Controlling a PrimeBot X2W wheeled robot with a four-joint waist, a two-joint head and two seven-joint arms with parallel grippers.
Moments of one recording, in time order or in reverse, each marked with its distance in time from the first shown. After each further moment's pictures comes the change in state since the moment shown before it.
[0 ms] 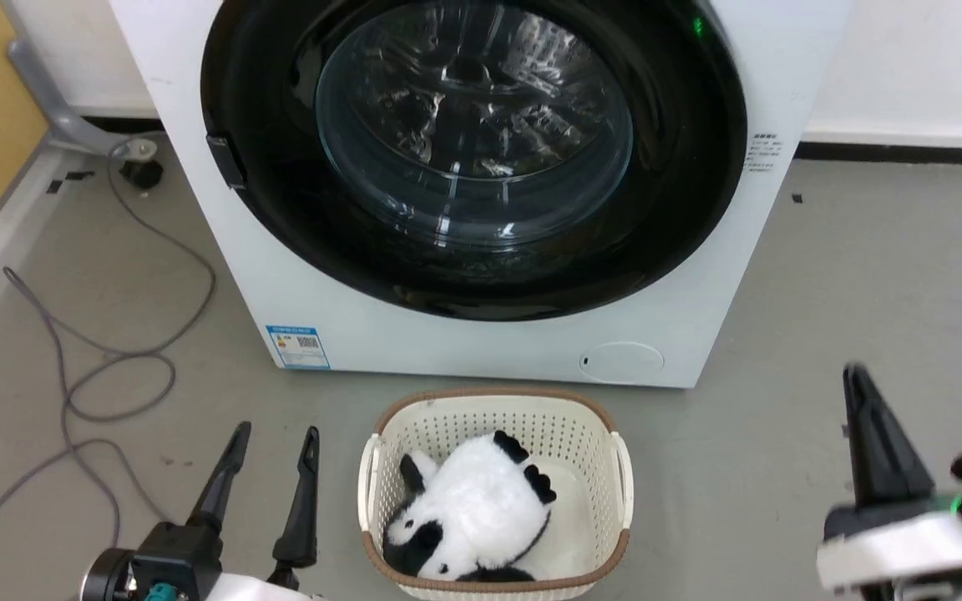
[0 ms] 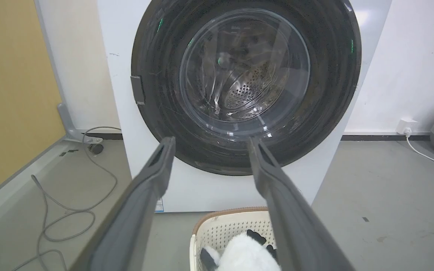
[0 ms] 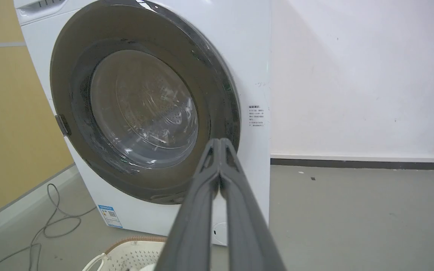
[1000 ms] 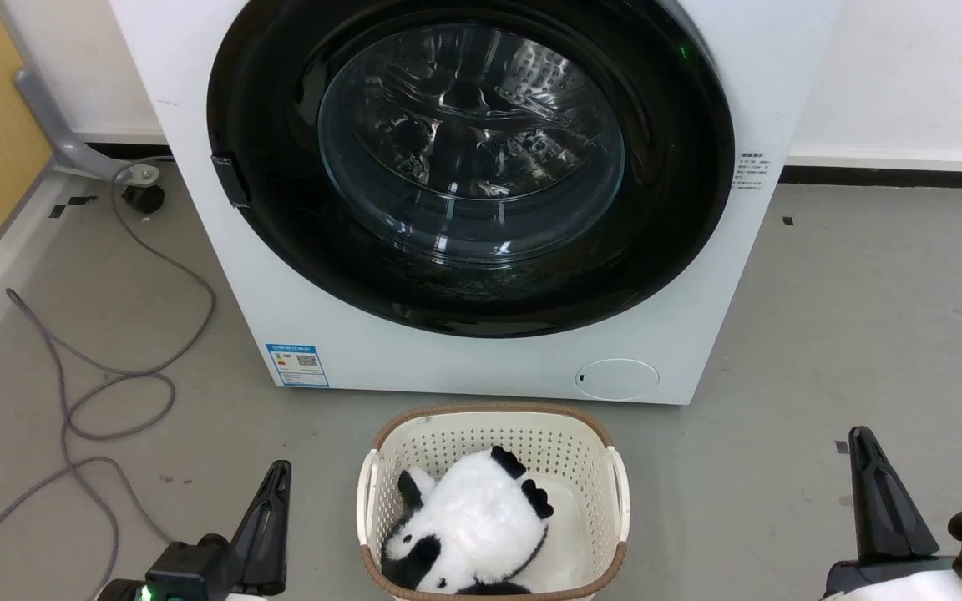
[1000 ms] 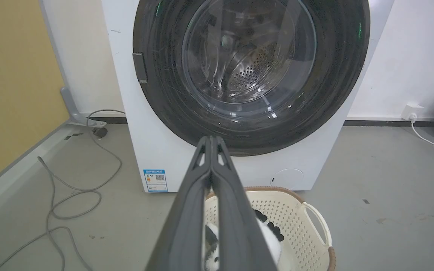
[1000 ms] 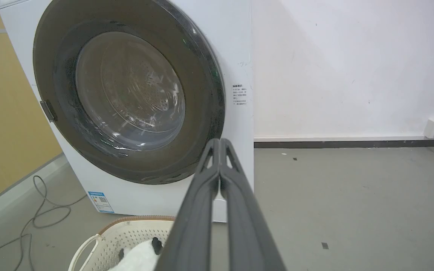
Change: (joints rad) left arm 0.031 -0.009 0.010 0.073 0.021 0.001 0.005; right arm 0.150 0.073 -0.064 -0.050 -0.076 0.000 0.002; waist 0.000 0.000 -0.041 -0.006
